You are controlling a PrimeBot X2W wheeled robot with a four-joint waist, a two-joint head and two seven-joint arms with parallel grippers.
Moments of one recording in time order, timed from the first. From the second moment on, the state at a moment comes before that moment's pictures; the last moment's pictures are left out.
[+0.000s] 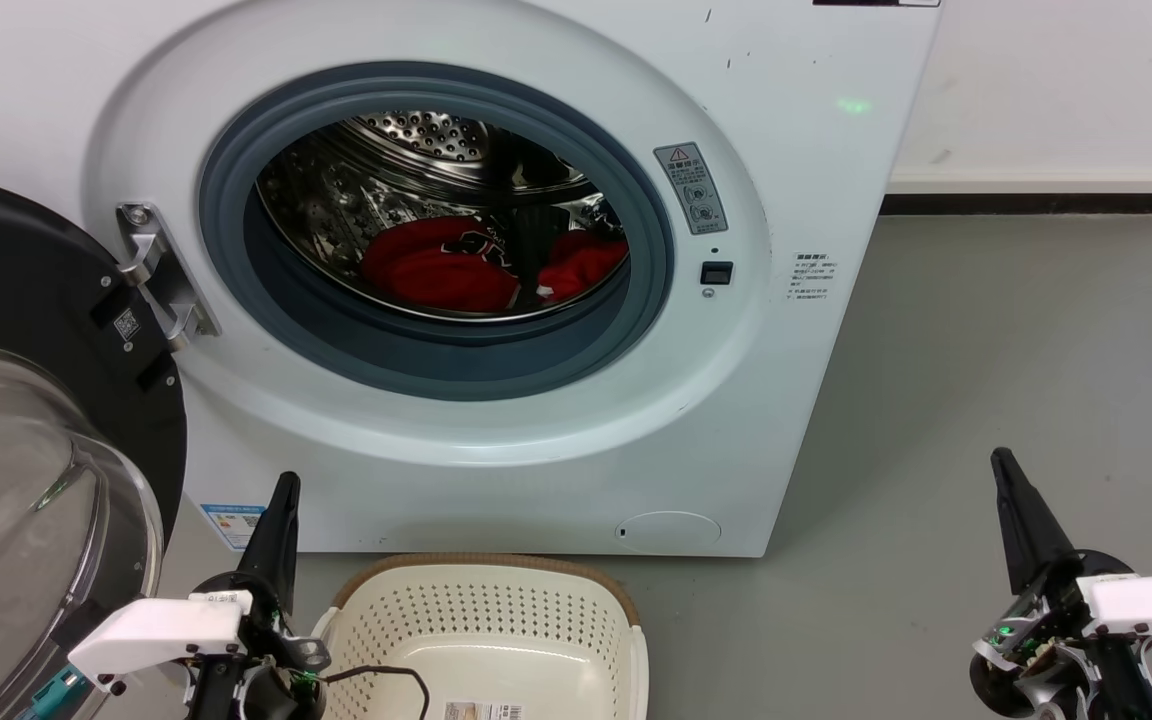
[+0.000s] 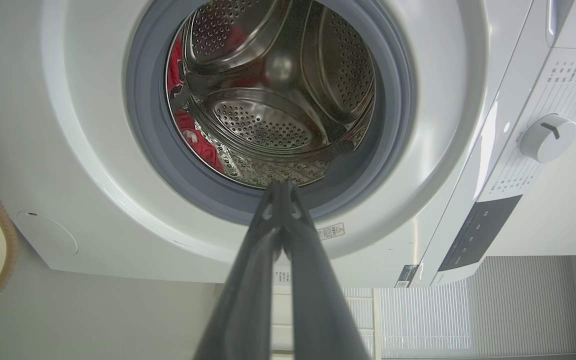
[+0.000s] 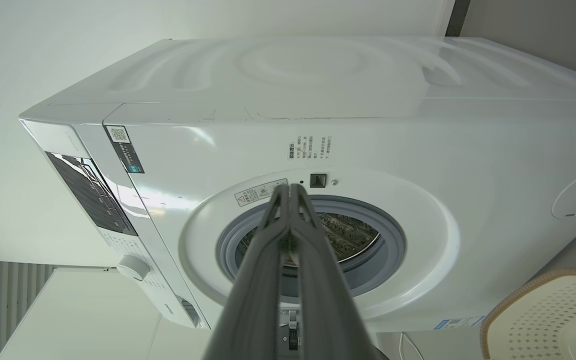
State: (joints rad) left arm -0.11 0.05 0.11 0.25 -1.61 -0.13 0.11; right arm -0.10 -0.05 -0.11 0.25 1.61 0.13 0.11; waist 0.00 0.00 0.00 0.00
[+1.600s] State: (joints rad) left arm -0.01 0.05 0.14 0.01 -1.04 0.01 -0.06; right arm 0.00 -0.04 -0.10 0.01 0.73 0.13 -0.06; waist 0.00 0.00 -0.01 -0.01
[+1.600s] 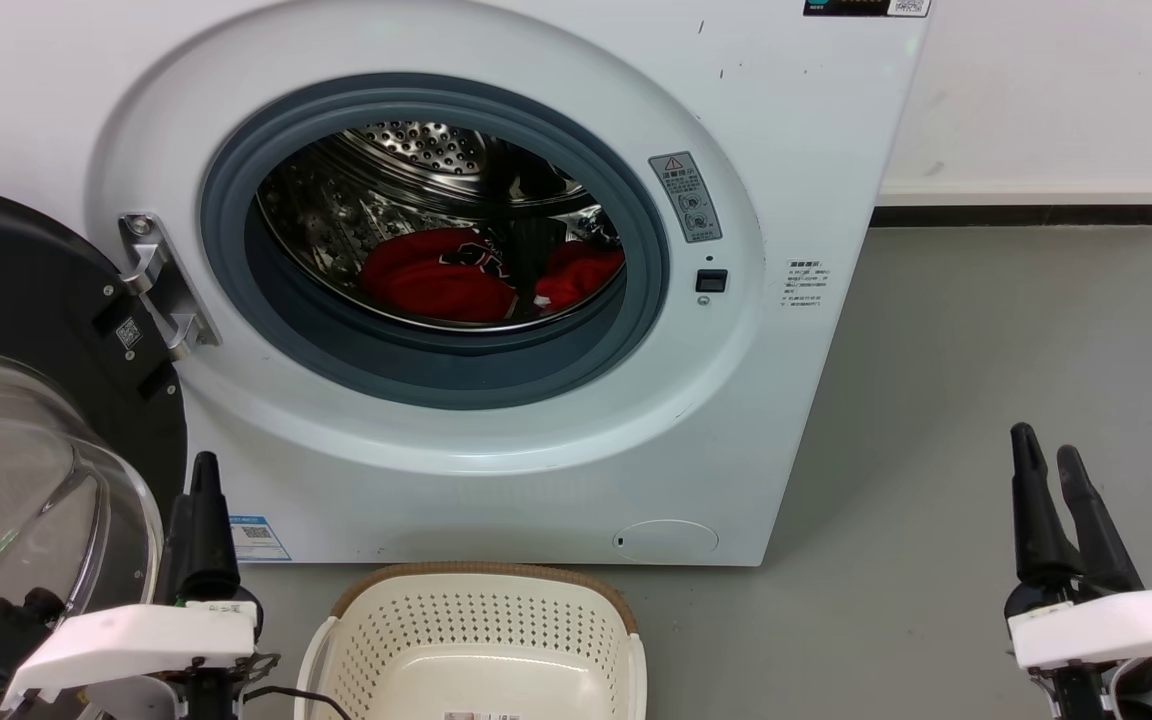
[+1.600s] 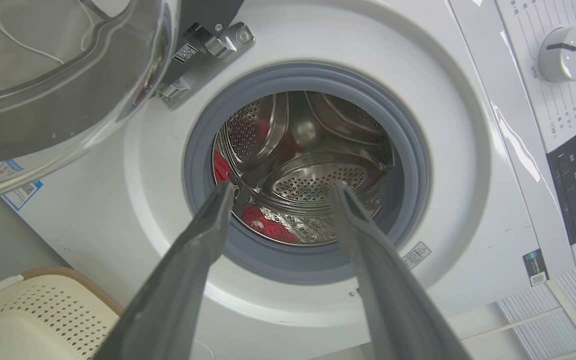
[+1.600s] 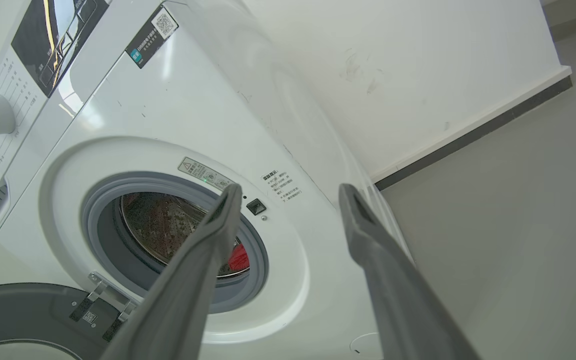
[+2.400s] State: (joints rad) left arm 0.06 0.05 0.04 -0.10 -0.67 -0.01 -0.14; right arm 0.05 -0.04 -0.01 -0.08 0.31 0.13 -0.13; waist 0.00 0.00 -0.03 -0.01
